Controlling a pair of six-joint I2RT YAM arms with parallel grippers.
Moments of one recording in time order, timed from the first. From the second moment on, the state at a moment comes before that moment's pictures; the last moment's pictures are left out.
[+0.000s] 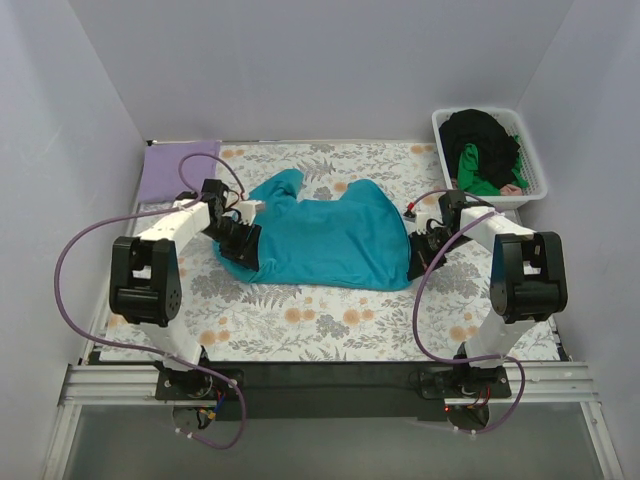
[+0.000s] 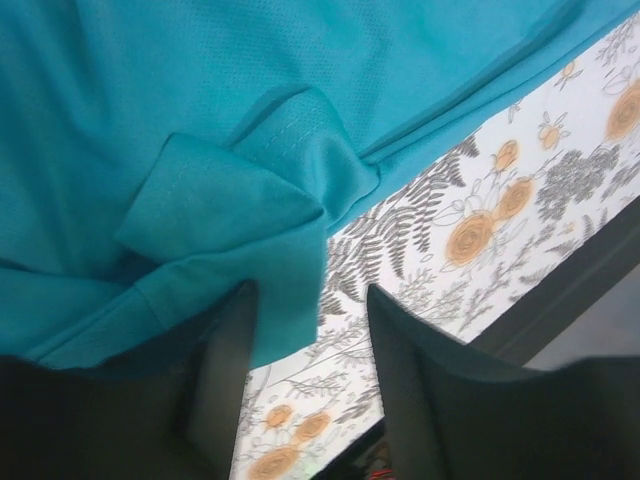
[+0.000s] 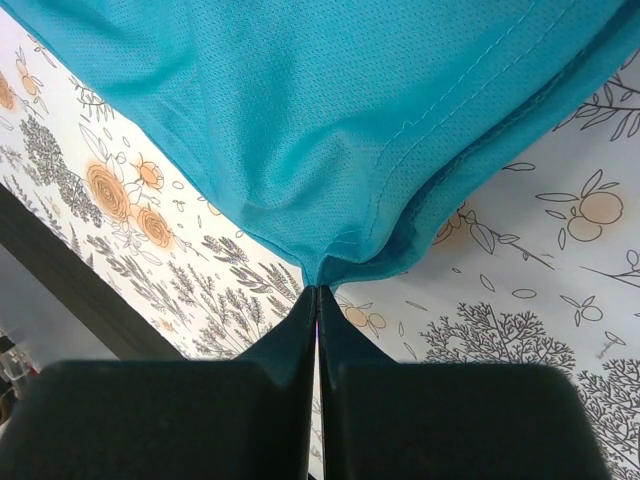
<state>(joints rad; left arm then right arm) -0.12 1.73 1.17 -0.88 0.53 0.30 0.09 1.71 1.03 -0.82 -0.61 -0.33</state>
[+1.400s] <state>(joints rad) -0.24 1.51 1.11 -0.83 0.45 0.38 0.07 1.66 1.02 -0.87 -0.58 -0.39</state>
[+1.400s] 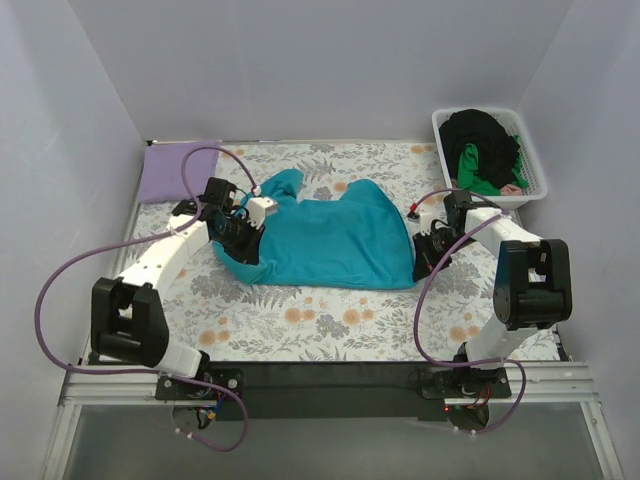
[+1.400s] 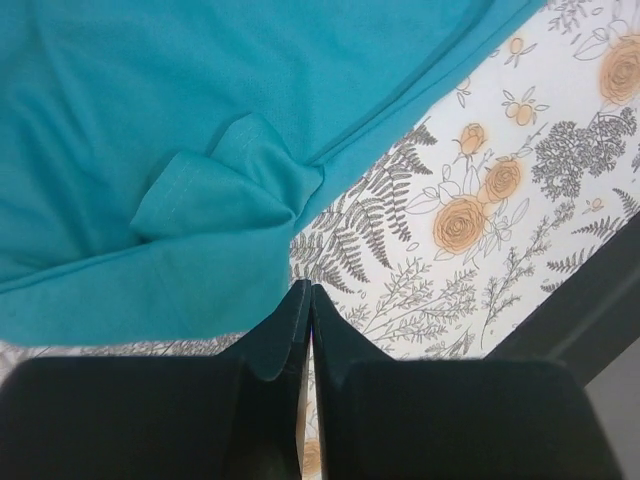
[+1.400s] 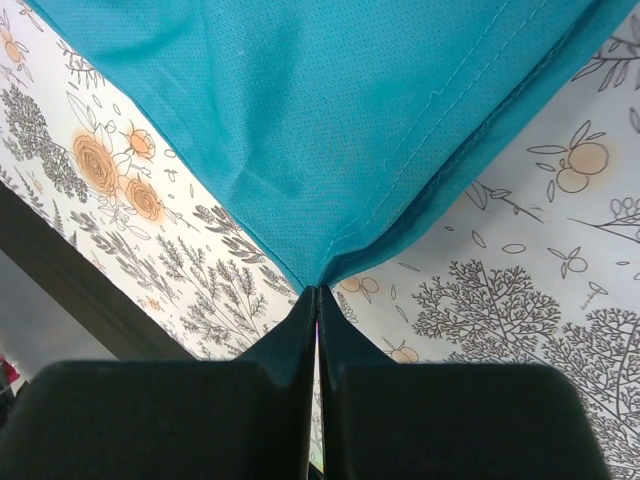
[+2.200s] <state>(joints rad) -0.26 1.66 1.15 -0.80 0.46 0.38 0.05 1.65 1.04 -0.93 -0.56 -0.44</state>
